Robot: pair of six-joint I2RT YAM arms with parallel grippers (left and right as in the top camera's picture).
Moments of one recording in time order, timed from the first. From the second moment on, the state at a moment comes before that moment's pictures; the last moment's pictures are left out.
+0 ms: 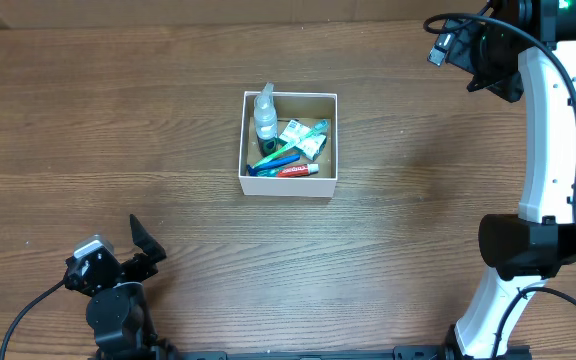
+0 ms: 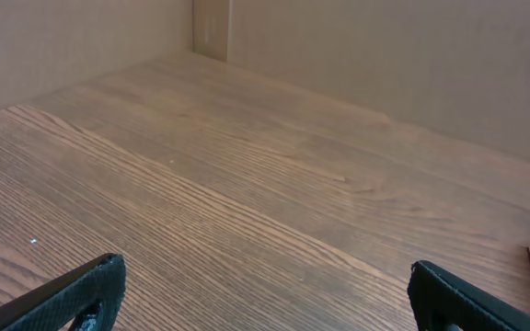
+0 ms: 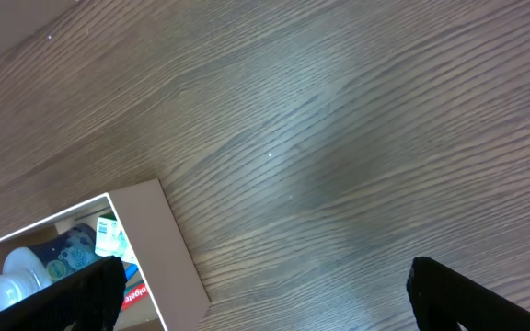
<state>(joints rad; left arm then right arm) 0.21 0.02 0.09 -0.28 -0.22 -0.21 0.02 2.07 2.51 -1.64 0.01 0.49</state>
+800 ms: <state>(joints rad) 0.21 0.01 0.09 -0.28 -0.22 -0.21 0.11 1.58 1.80 -0.80 0.21 0.48</state>
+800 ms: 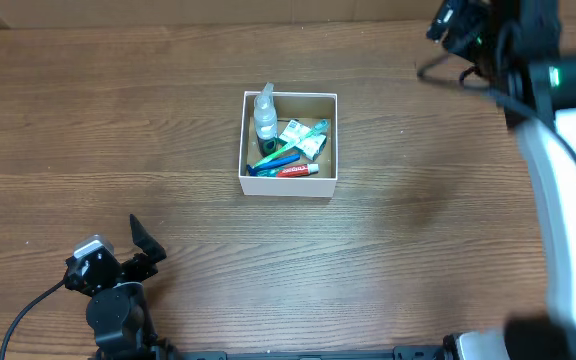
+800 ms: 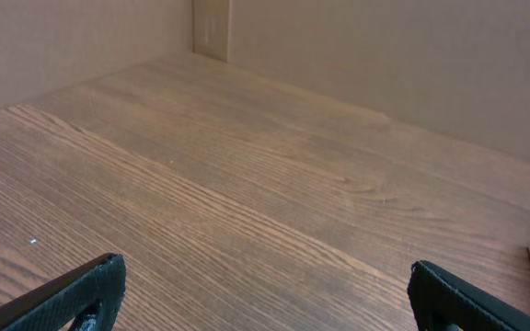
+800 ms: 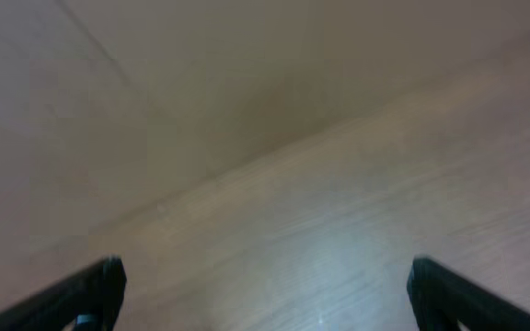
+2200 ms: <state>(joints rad) 0.21 0.01 0.09 -0.28 -0.22 -0.21 0.03 0.14 0.06 -0.03 0.19 0.46</state>
